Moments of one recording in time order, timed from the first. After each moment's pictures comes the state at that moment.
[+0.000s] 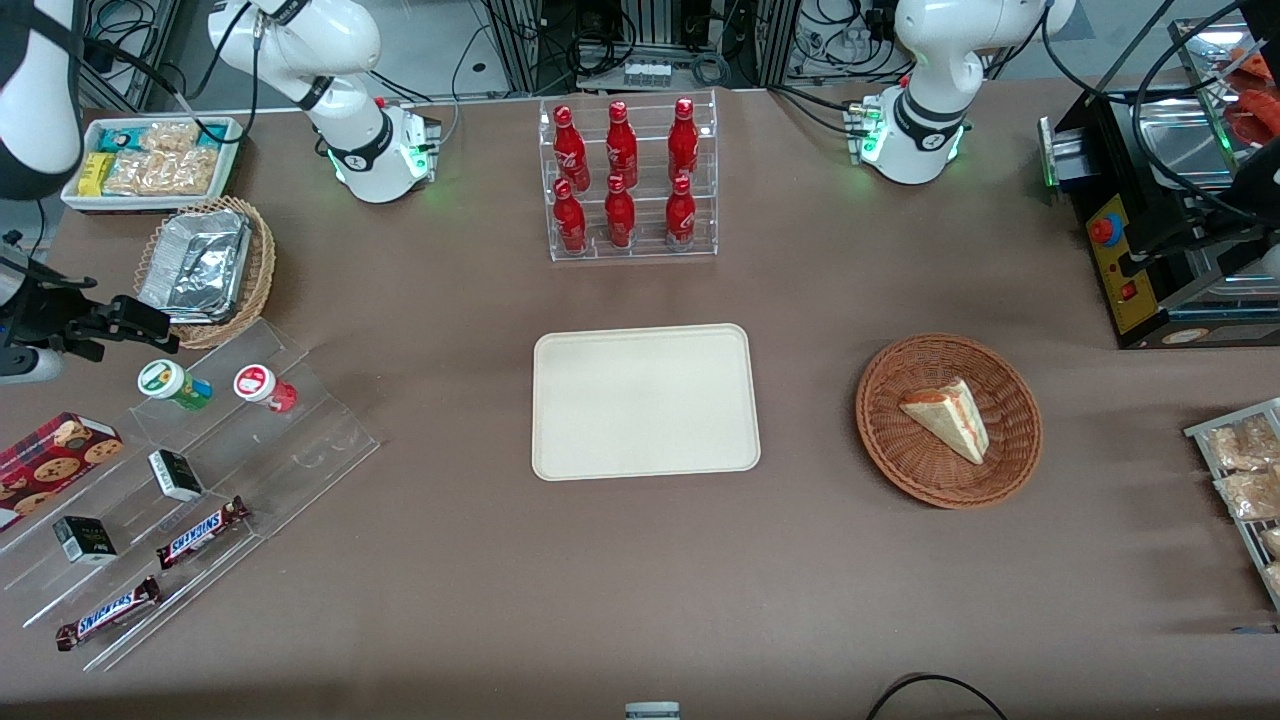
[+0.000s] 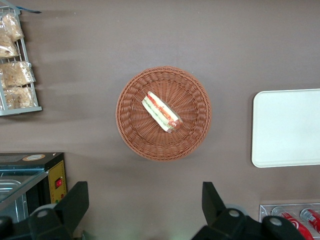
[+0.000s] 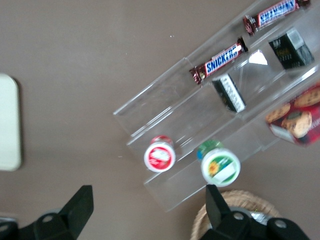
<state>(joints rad) -0.10 -0.05 -0.09 -1.88 0.03 1.85 -0.35</state>
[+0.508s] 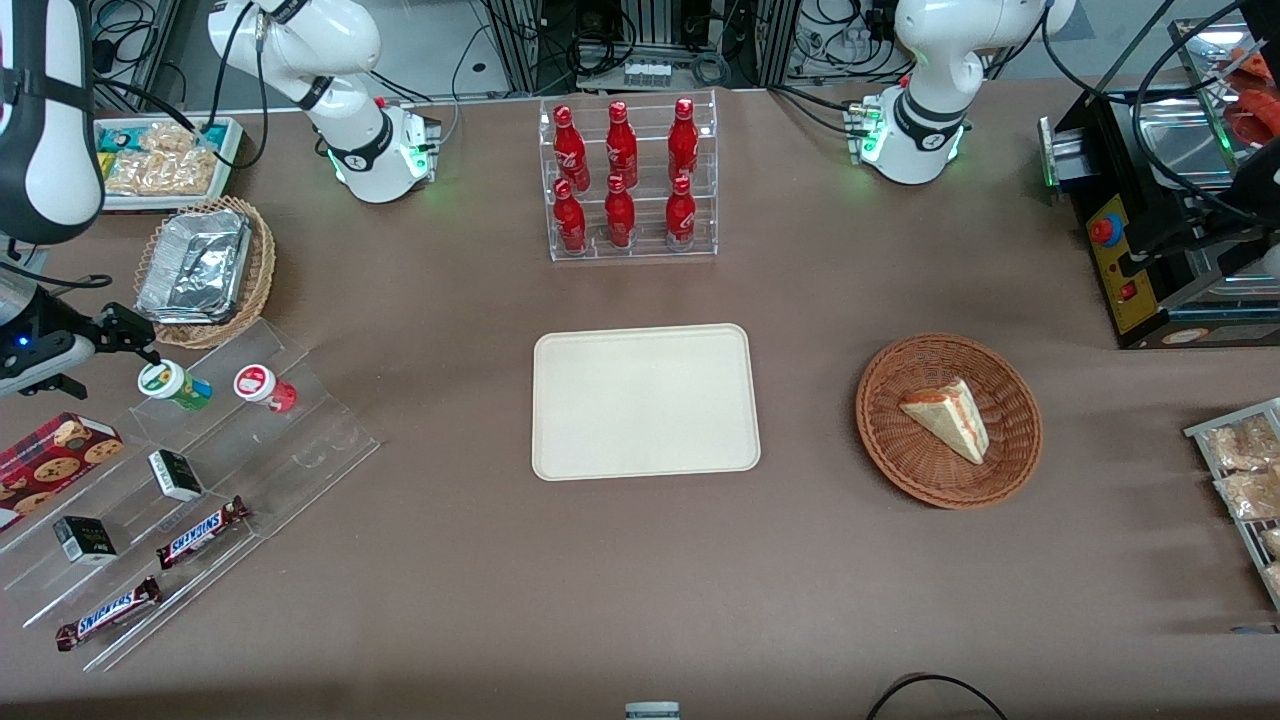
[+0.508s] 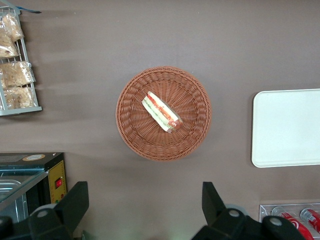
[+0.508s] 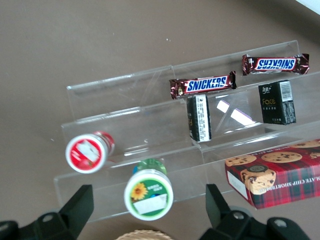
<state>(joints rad) -0.10 -0.06 -0.22 -2.12 0.03 2.20 -0.88</state>
